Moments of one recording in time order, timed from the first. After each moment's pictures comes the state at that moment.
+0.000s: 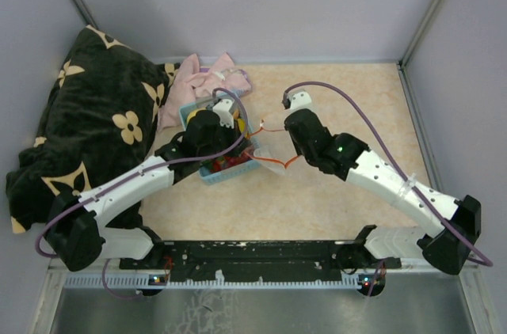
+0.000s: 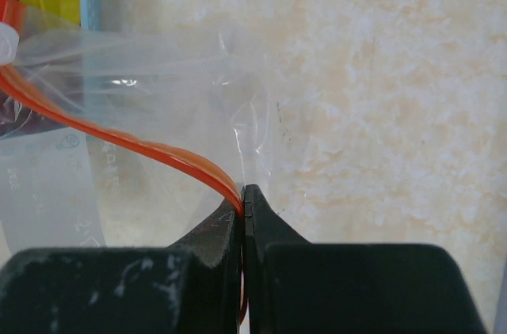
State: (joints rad) left arm -0.73 1.28 0.90 -0.07 0.02 -0.41; right arm 0.84 1.20 1.14 -0.65 0.57 0.17
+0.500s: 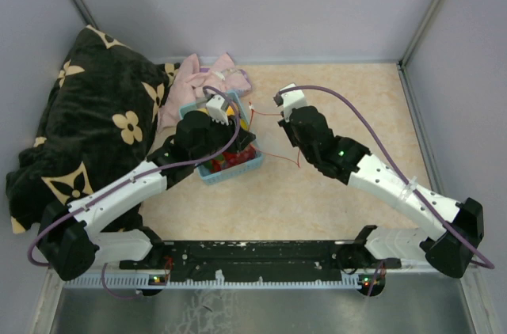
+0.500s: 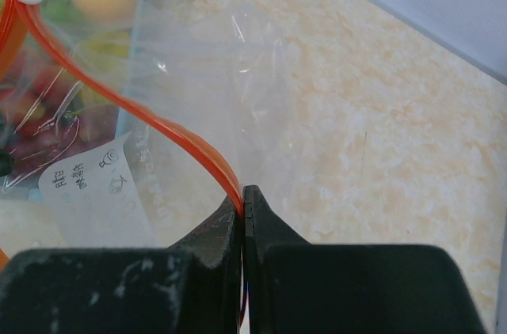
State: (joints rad) left arm -0.73 1.21 0.87 0.09 0.08 -0.45; right arm 0.84 1.17 1.06 -0.33 0.51 -0.08
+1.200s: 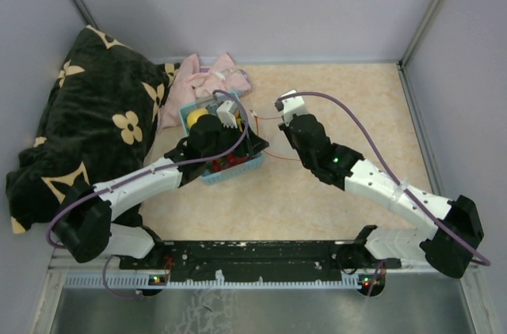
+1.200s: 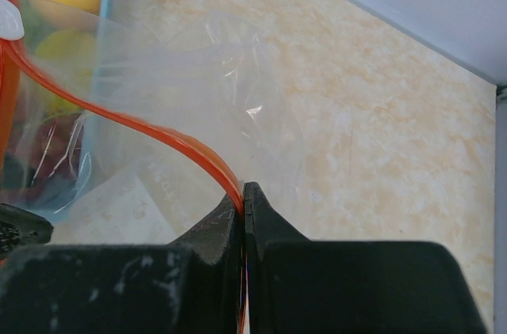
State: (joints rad) left arm -0.73 1.36 0.81 0.23 0.16 -0.60; right arm 0.83 1.17 0.94 -0.17 0.61 -0.10
